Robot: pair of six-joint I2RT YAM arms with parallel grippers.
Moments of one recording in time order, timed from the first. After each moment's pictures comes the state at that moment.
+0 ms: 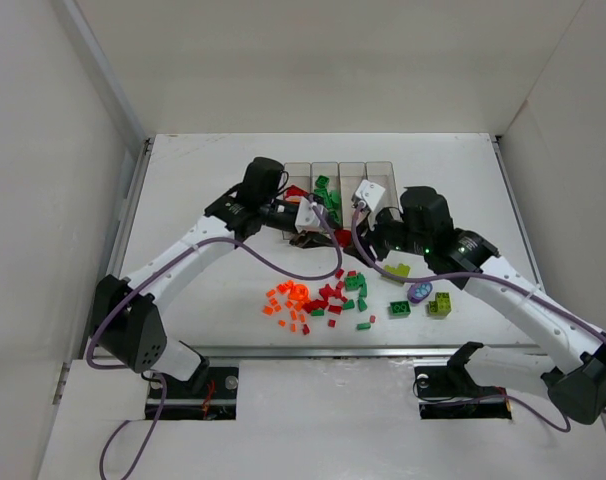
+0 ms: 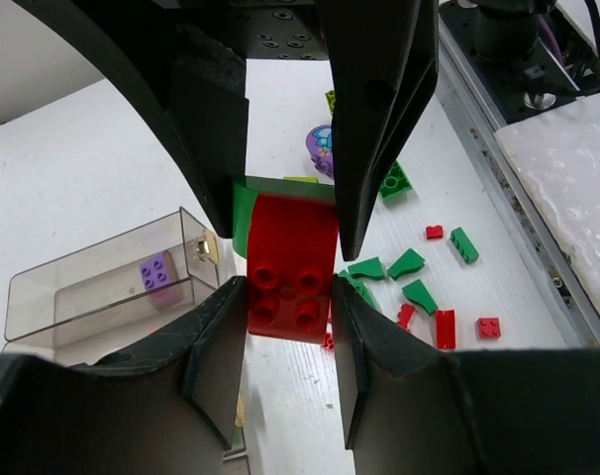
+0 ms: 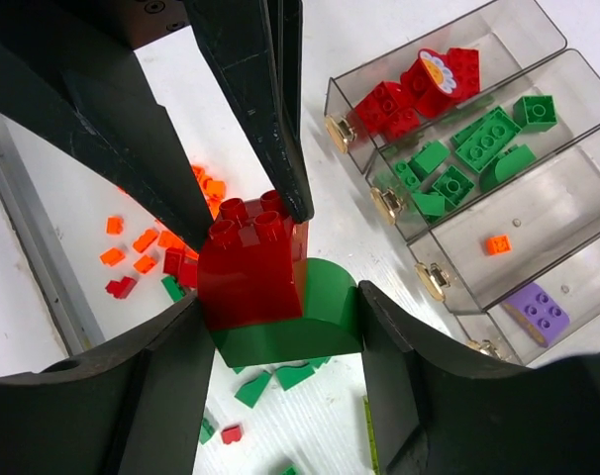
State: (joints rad) left arm -0.59 1.45 1.22 -0.35 1.08 0.82; right arm 0.66 1.12 1.05 -0.40 -0.30 -0.22
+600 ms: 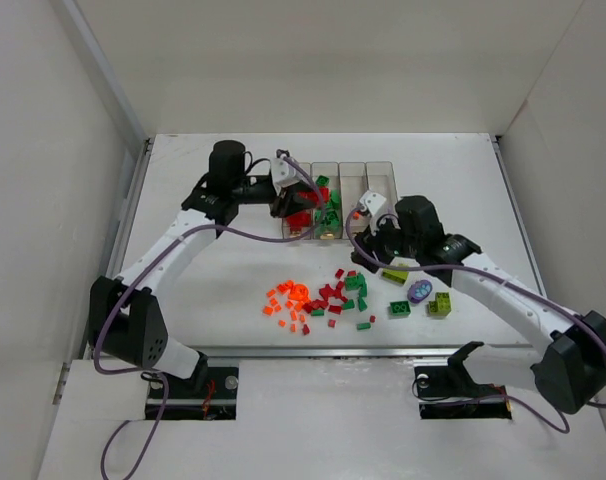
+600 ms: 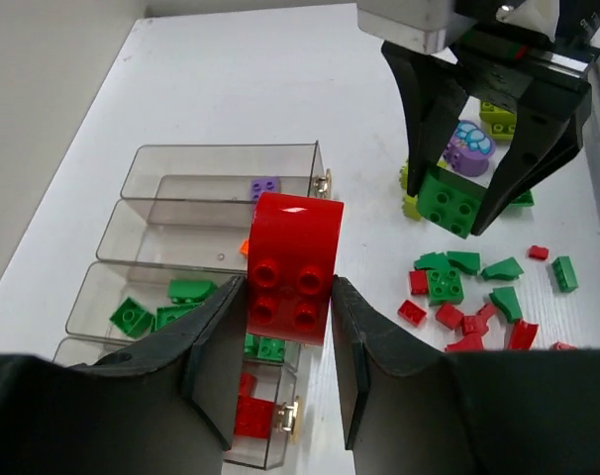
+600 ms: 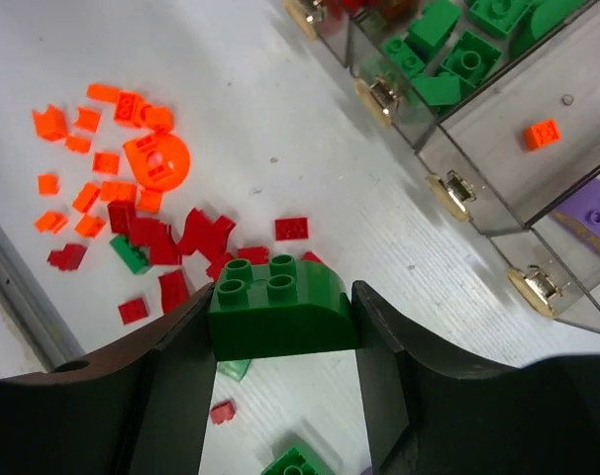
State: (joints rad) left arm -0.39 1.46 1.21 -0.11 1.01 0.48; right arm 0.58 1.18 0.88 -0.34 -0.32 -0.17
